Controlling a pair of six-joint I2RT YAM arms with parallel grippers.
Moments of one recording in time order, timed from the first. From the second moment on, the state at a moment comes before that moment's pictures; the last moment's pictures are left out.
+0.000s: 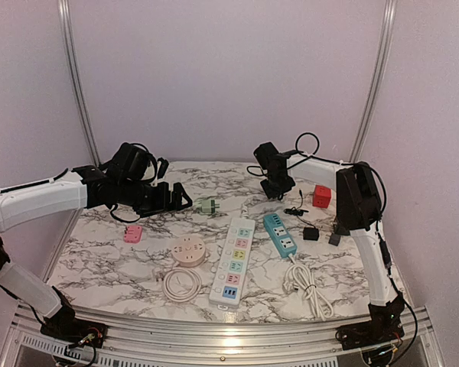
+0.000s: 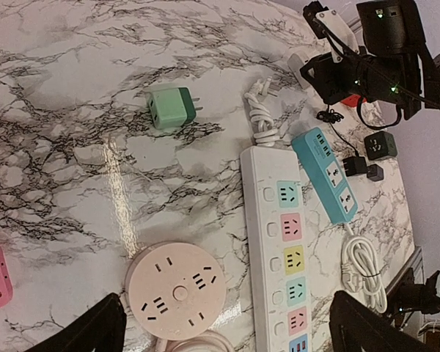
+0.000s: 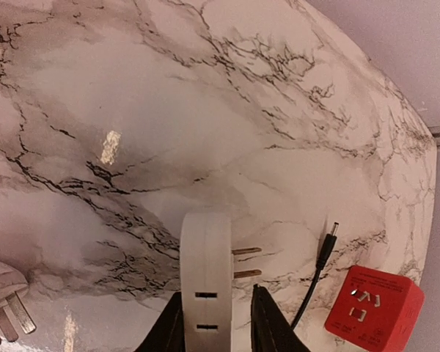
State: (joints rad) left arm -0.67 1.45 1.11 -0.42 0.14 -0.59; right arm 0.50 2.42 2.07 -0.76 0.49 0.03
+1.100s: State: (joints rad) left arm -0.66 1.41 1.10 -0.42 -0.03 -0.58; right arm 0.50 2.00 1.69 -0.54 0.26 0.11
